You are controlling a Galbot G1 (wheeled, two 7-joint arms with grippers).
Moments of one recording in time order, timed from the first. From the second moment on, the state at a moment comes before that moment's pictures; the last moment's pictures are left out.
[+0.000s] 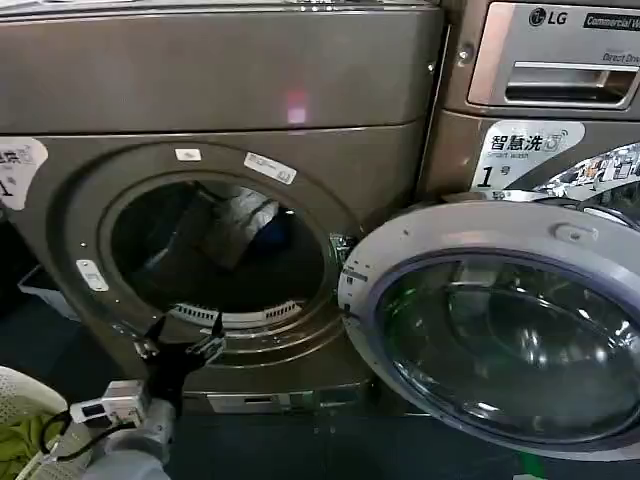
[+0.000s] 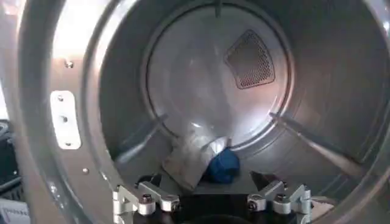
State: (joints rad) left arm 1.44 -1.44 -0.55 -2.40 -0.13 0.62 -0.16; right arm -1.98 0.99 2.70 1.64 0.59 -0.05 -0.32
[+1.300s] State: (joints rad) left arm 1.42 -1.44 -0.55 -2.39 -0.14 0.63 -0.15; right arm -1.98 0.98 2.70 1.63 0.58 -0.05 -0.32
